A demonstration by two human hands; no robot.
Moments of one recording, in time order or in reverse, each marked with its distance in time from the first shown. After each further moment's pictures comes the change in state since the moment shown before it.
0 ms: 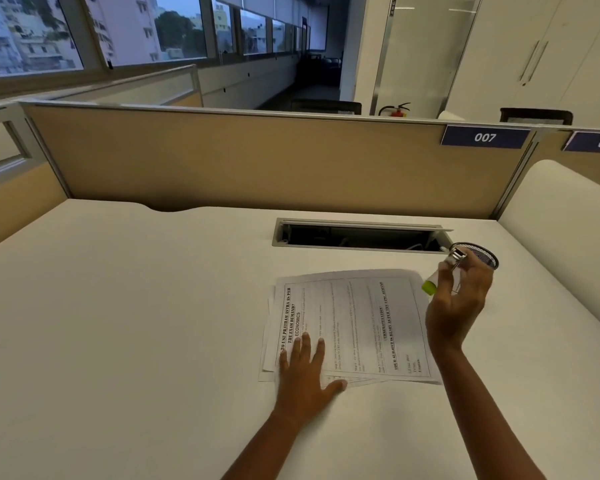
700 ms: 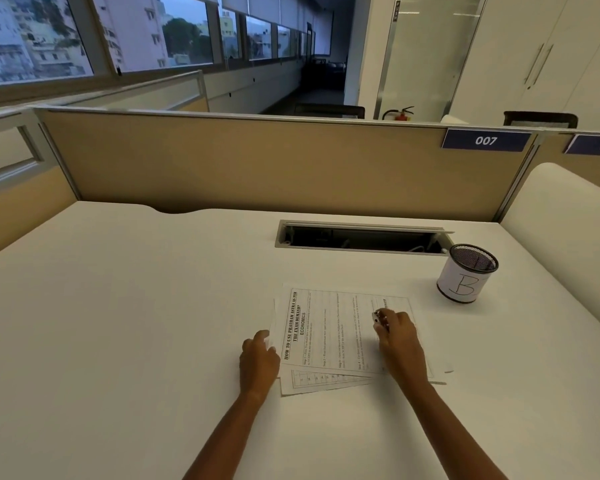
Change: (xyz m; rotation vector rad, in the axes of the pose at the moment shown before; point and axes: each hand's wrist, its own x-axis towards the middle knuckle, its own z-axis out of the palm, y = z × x) left_hand -0.010 -0.026 -0.053 -0.579 0.347 -0.445; right_hand -0.074 0.047 0.005 -0.432 -0.792 0.247
